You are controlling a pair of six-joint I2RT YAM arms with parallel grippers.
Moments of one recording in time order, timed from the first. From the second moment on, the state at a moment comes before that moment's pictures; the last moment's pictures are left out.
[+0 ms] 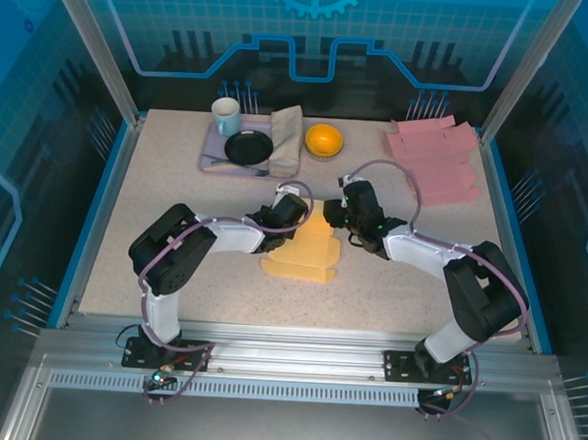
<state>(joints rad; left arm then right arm) -0.67 1.90 1.02 0.03 -0.53 -0.31 0.55 1.58 0.85 0.07 0.11 0.40</state>
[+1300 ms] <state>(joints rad) -0.58 1.41 0.88 -0.15 -0.27 -0.37 0.58 1.61 0.96 -0.09 0.09 0.38</state>
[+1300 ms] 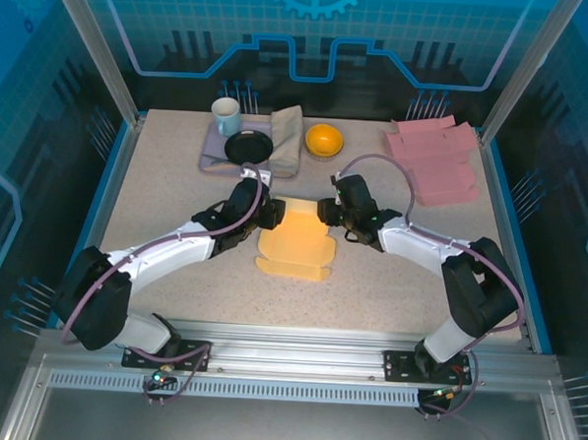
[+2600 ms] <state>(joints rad) -0.55 1.06 0.62 -0.53 -0.20 -0.72 0.75 1.73 1.38 -0.52 -0.03 -0.65</state>
